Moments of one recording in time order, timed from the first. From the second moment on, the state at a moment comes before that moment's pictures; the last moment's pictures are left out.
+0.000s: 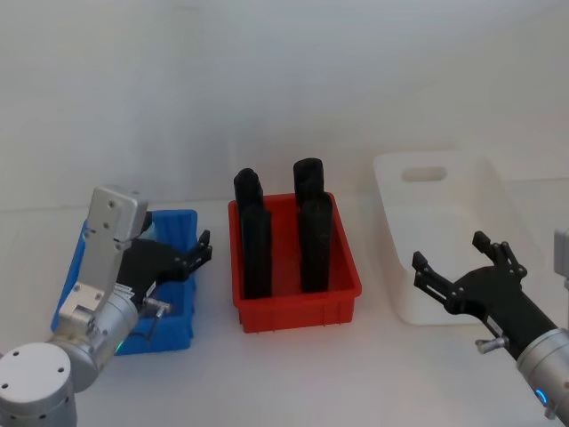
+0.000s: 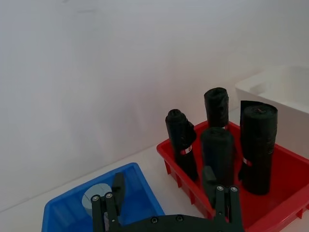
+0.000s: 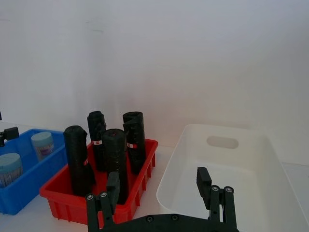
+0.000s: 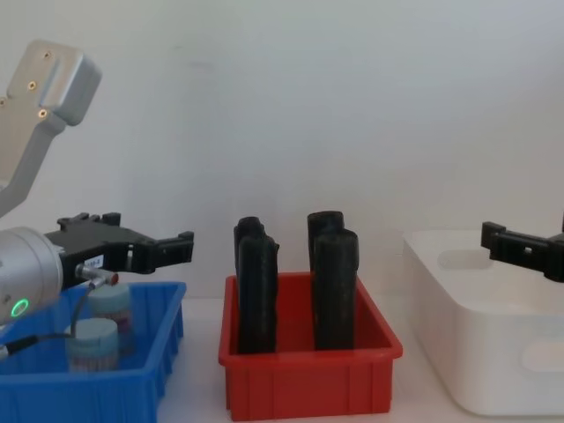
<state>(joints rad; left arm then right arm) -0.31 0.40 0.36 -1.48 -0.29 0.10 -0.03 -0.01 0.34 -0.23 -1.77 0.29 0.03 0.07</state>
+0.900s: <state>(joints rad) -0.37 0.39 0.31 -1.30 -0.32 0.19 -0.03 -0.01 0.34 -0.23 -1.77 0.29 0.03 0.07</state>
